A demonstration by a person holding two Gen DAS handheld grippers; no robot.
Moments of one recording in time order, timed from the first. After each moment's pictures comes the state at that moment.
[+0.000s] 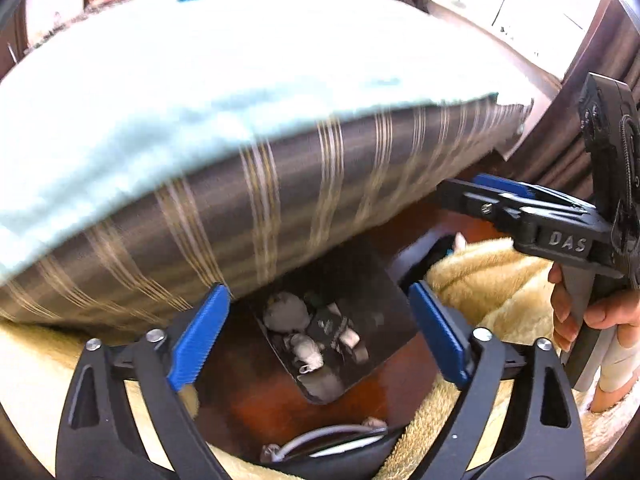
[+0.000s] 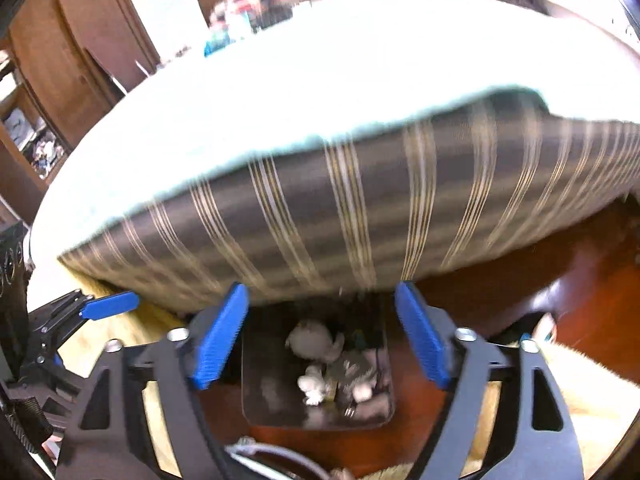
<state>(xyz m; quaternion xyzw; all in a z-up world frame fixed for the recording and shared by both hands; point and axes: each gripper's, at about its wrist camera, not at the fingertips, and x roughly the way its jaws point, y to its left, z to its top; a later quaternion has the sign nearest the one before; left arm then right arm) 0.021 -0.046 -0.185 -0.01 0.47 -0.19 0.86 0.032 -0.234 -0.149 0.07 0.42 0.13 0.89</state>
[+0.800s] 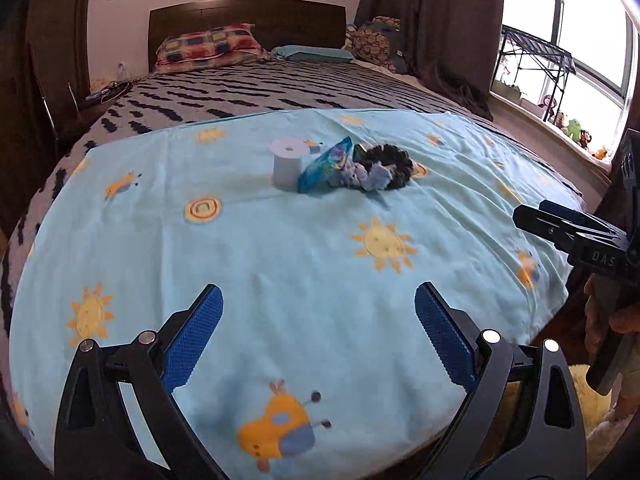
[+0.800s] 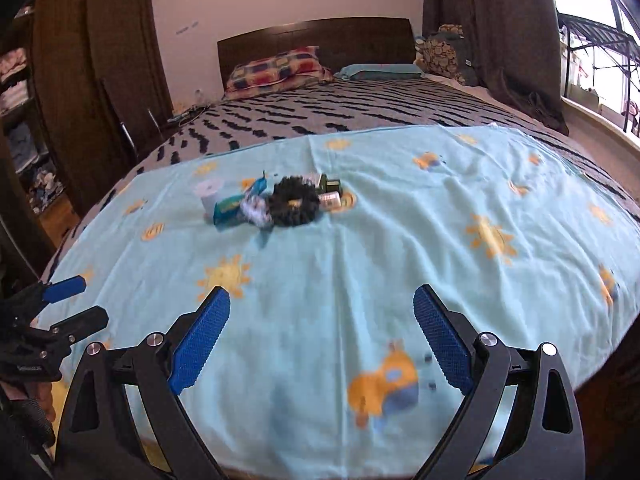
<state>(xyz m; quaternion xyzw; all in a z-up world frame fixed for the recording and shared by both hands) 0.149 0.037 -0.062 -0.02 0.35 -0.09 0.93 0.176 -0.200 -0.028 0.03 0.33 0.12 0.93</state>
